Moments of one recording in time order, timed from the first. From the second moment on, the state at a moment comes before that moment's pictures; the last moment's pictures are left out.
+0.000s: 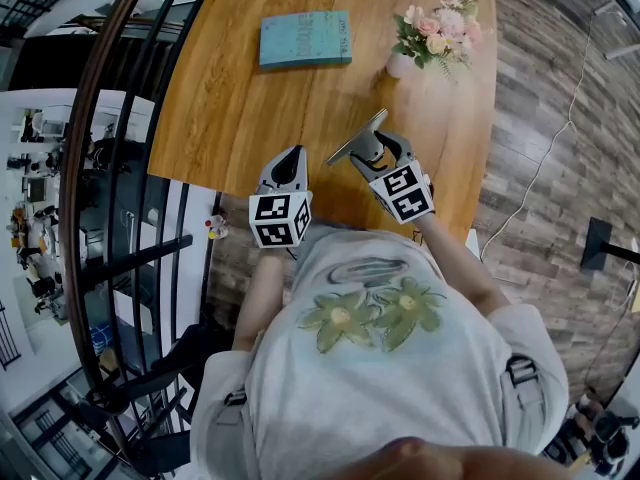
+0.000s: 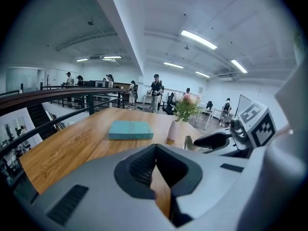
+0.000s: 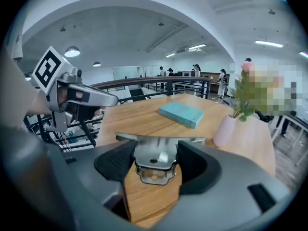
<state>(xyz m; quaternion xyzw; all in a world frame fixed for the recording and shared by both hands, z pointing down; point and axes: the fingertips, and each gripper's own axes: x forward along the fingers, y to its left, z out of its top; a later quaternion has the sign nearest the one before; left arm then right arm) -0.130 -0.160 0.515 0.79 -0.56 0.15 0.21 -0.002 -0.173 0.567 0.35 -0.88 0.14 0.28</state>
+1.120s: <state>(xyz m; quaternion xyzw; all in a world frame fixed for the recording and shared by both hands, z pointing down) -0.126 -0.169 0.492 0.80 -0.56 0.13 0.19 0.002 -0.191 0.464 0.38 -0.90 0.06 0.19</state>
